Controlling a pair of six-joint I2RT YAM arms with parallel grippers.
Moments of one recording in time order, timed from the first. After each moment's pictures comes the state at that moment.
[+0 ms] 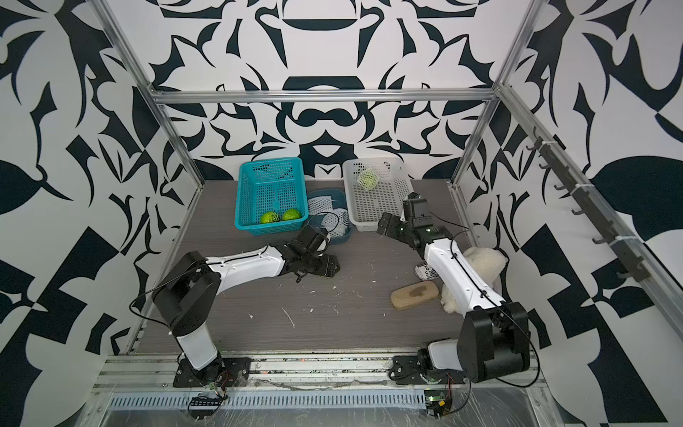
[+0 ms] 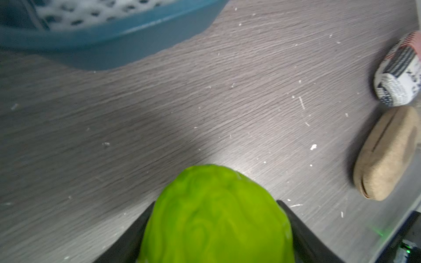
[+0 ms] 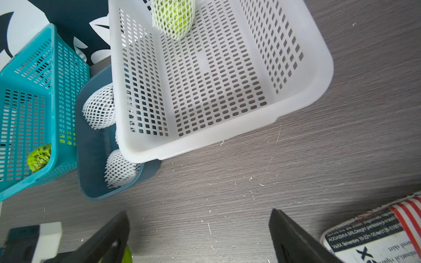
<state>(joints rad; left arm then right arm) -0.81 1.79 1.12 -0.31 0.13 -0.53 0.18 1.34 1.04 -0.49 -0.09 0.50</state>
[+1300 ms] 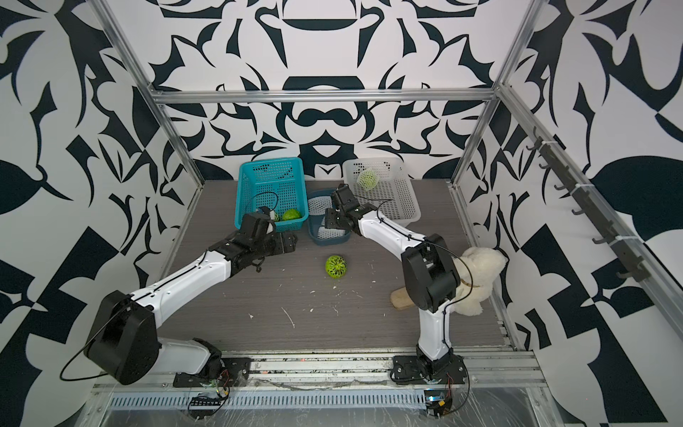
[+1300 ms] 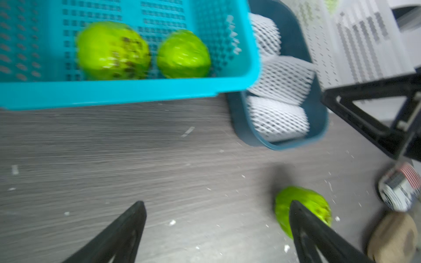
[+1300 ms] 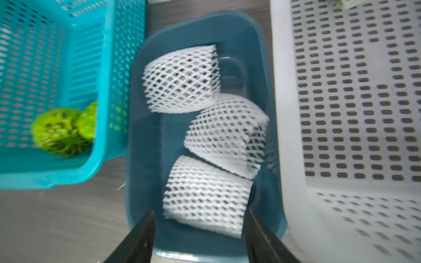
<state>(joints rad) -0.46 1.39 0.90 -0.28 0.00 -0.53 0.57 1.96 1.56 -0.46 0.10 0.51</state>
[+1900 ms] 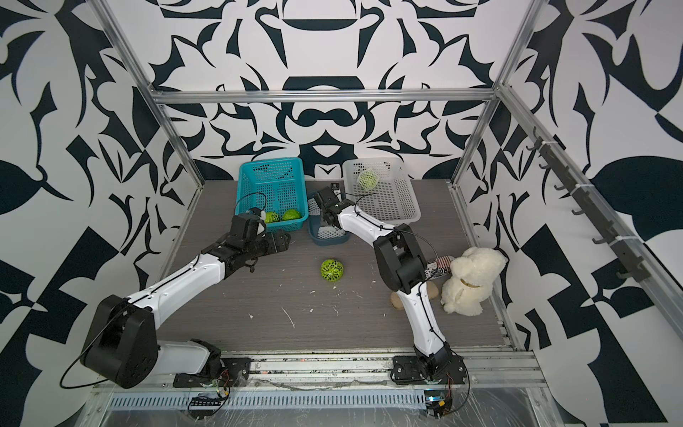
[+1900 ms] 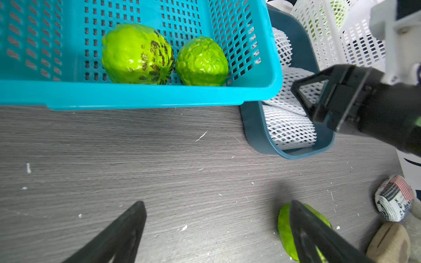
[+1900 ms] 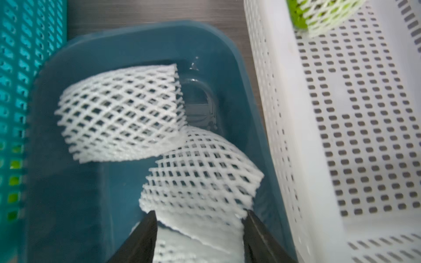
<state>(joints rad) -0.41 1.36 0.86 -0.23 0.06 -0.53 0.60 2.26 1.86 -0.55 0.36 0.50</state>
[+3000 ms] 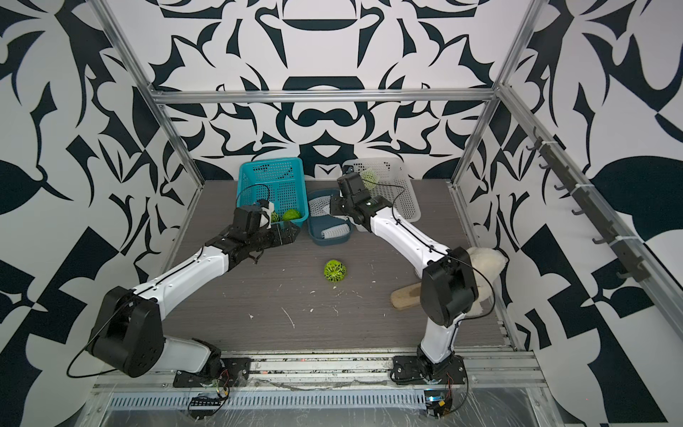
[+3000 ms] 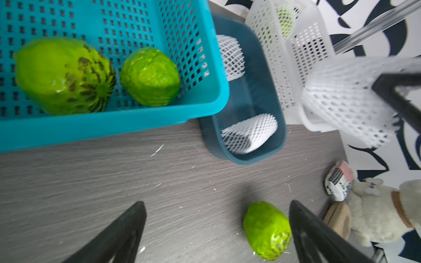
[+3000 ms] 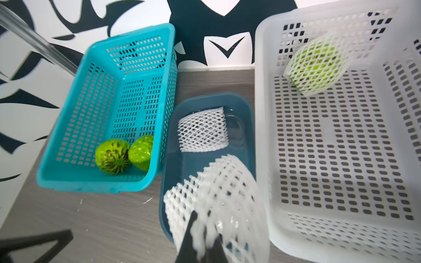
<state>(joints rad) -0.42 1.43 0.96 -0.18 0.23 -0.54 0.49 1.71 1.48 -0.40 -0.03 0.42</state>
